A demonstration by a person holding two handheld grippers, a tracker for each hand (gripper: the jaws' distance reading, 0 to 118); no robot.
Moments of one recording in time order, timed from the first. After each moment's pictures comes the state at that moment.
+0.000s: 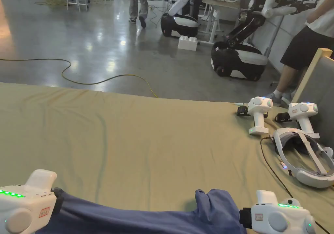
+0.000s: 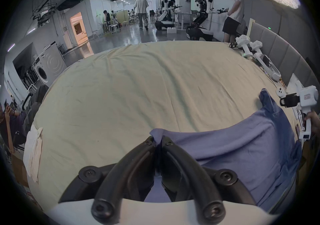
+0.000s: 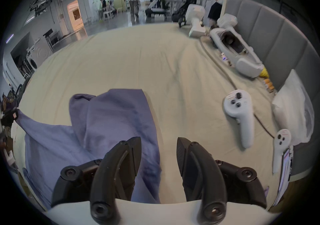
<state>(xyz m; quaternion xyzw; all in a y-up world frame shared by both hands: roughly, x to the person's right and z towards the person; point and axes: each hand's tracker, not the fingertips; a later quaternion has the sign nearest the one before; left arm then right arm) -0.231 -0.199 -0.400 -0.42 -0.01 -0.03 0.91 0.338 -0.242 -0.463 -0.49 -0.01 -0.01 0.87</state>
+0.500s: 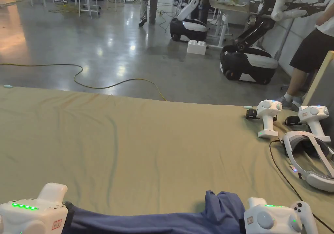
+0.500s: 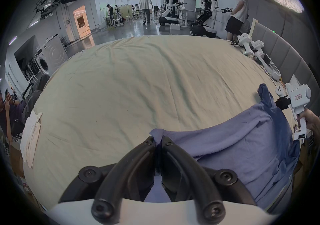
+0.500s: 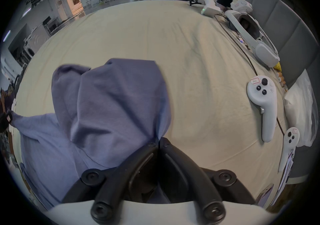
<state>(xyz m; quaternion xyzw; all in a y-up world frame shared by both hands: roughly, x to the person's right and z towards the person) -0.227 -0.214 -0.376 -0.44 0.00 -0.01 0.90 0.304 -0.266 -0.460 -0.54 0.00 0.02 0.84</state>
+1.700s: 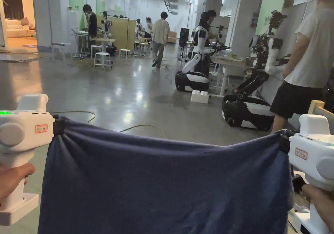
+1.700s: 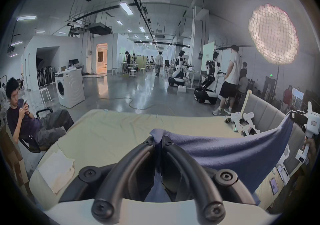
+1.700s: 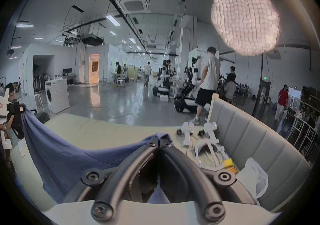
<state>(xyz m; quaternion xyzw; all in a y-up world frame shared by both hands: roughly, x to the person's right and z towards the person) -0.289 0.094 -0.323 -0.17 0.05 0.05 0.98 0.280 0.112 -0.337 -0.10 0.01 0.04 0.99</state>
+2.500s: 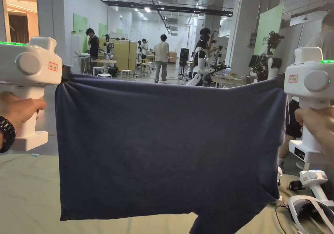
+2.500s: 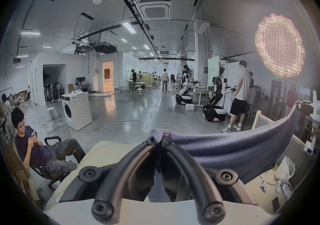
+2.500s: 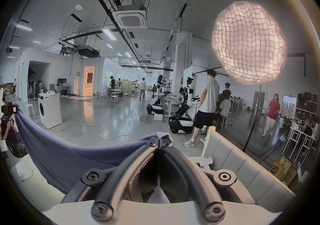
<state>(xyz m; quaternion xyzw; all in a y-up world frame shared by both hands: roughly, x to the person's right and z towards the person) -0.312 0.243 -0.418 -0.11 0.09 0.02 0.99 0.261 0.273 -0.444 -0.05 -0.02 0.05 1.00</state>
